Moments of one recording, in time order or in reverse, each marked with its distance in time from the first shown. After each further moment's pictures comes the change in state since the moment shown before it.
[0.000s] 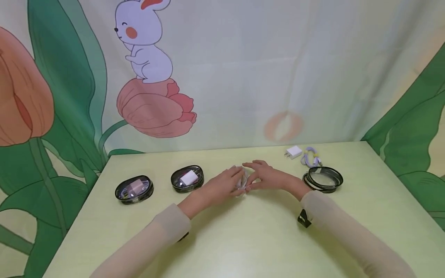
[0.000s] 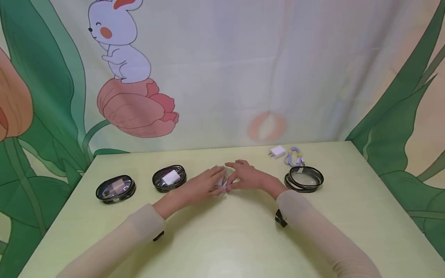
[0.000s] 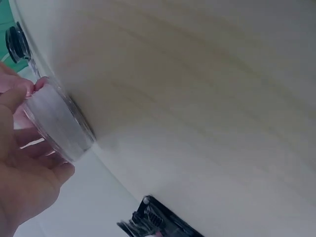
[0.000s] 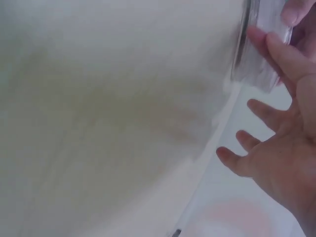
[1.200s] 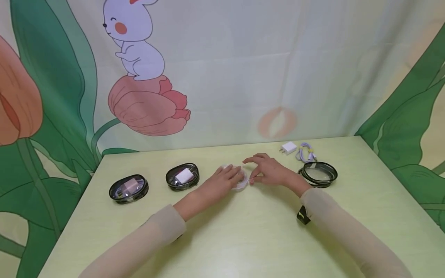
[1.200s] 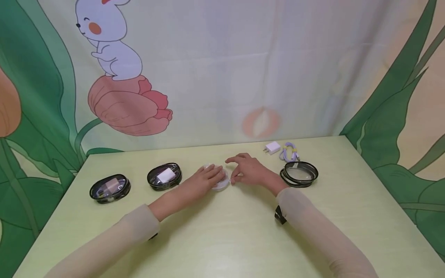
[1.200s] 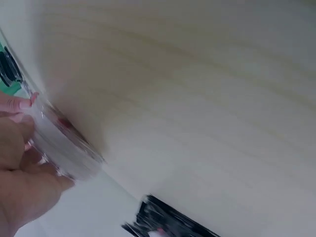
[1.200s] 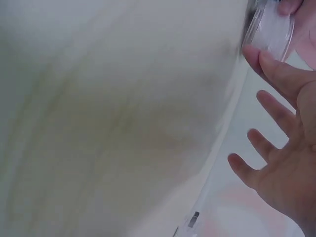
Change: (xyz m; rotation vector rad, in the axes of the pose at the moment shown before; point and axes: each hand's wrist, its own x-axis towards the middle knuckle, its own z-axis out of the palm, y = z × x) left_hand -0.003 0.007 0.009 0.208 -0.027 0.032; right_hand -0.011 0.007 -0.001 -0.135 0.127 0.040
